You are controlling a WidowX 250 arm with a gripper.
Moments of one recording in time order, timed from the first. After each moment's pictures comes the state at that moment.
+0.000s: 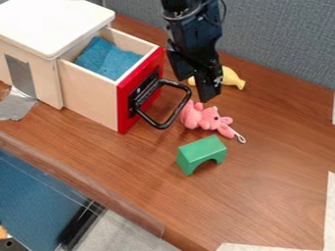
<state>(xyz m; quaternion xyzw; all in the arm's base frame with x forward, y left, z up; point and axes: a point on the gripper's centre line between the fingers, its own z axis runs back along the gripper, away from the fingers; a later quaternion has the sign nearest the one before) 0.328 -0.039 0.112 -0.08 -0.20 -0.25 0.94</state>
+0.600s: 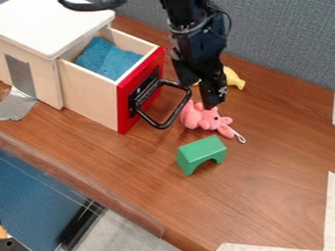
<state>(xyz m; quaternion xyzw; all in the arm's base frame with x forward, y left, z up) 0.336 -0.045 0.100 -0.06 -0.22 -0.25 0.94</state>
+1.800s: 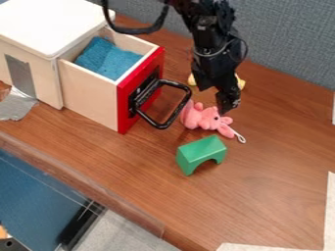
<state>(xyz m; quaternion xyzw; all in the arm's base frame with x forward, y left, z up) 0.390 -0.052 0.056 -0.01 -0.24 -0.26 0.94</state>
